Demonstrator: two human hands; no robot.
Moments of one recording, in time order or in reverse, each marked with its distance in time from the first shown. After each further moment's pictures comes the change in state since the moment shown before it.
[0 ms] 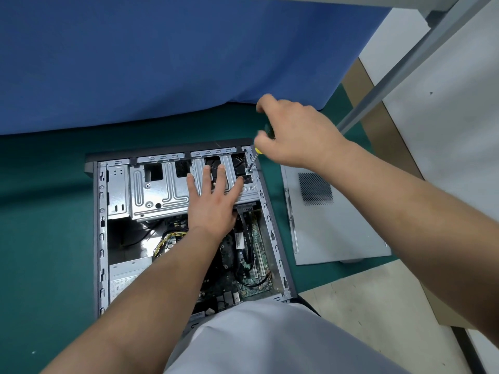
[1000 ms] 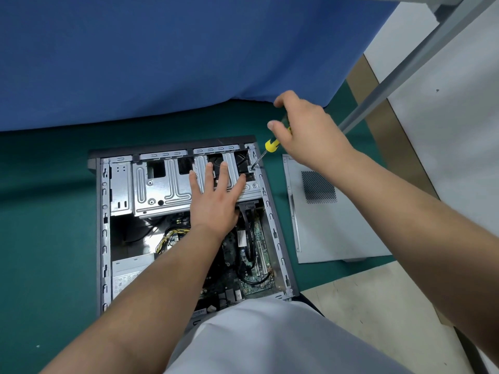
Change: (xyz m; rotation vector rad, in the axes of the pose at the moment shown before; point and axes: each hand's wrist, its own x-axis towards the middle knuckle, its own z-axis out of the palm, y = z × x) left_hand 0.000 0.001 -0.001 -0.011 -0.002 -0.001; right_hand -0.010 0.010 0.010 0.252 0.038 0.148
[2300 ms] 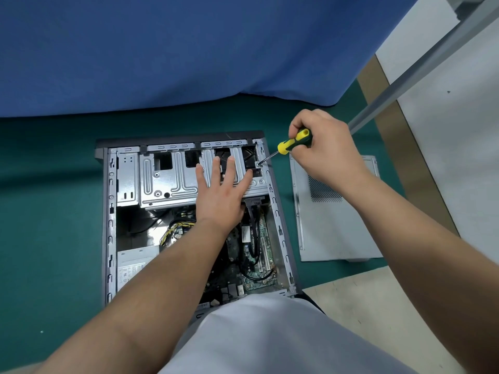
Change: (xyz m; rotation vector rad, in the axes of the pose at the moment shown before) left_hand -0.002 -0.001 -0.002 -0.013 -0.005 0.001; right_hand -0.028 0.007 0.010 0.226 0.071 0.037
